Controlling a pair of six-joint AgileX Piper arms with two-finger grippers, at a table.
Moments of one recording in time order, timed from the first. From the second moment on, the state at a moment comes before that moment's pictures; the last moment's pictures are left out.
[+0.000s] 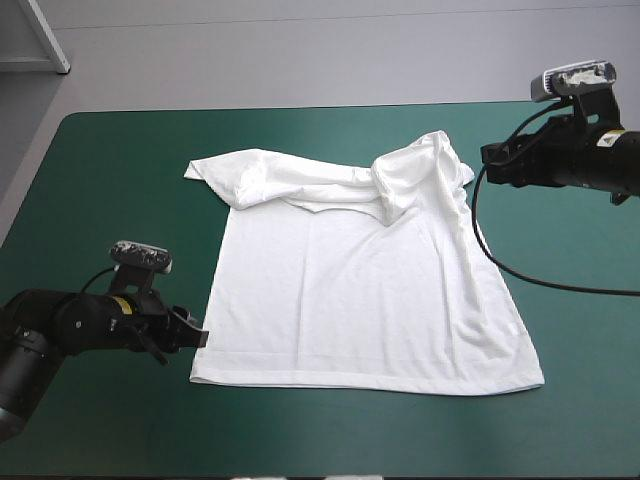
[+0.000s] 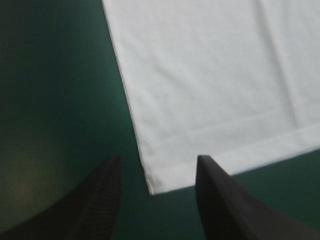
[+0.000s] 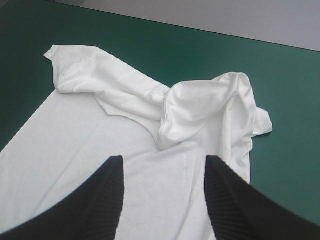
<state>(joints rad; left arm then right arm) -0.23 0.99 -0.84 -0.17 1.01 0.13 -0.05 1.29 -1.58 0.57 1.08 -0.45</state>
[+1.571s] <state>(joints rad) -0.29 1.28 -0.60 -0.27 0.81 0.33 -0.05 1.16 -1.32 0.38 1.09 -0.37</state>
